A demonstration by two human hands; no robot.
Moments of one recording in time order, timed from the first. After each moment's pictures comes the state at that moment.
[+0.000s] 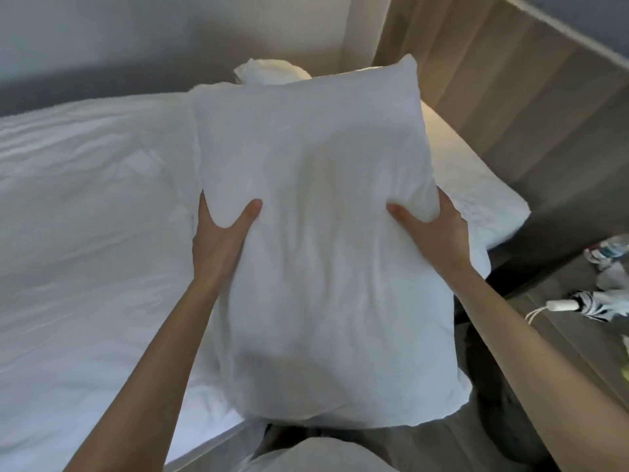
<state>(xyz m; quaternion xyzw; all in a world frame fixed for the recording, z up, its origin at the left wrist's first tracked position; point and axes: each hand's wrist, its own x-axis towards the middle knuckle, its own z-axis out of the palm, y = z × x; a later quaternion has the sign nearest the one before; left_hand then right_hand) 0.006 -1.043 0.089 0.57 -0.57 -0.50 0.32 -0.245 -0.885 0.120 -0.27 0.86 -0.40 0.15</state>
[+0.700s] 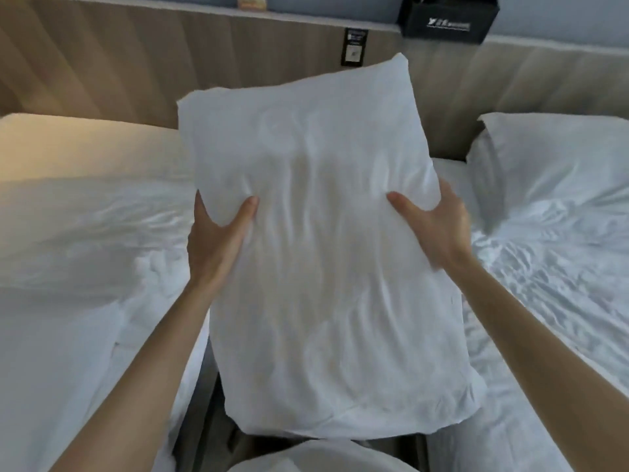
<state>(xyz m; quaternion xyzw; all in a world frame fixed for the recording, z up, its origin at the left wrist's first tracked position) -0.206 -0.655 0.127 0.19 -0.80 -0.56 0.11 -0.208 -0.358 0.160 0.14 0.88 -0.44 -0.12</state>
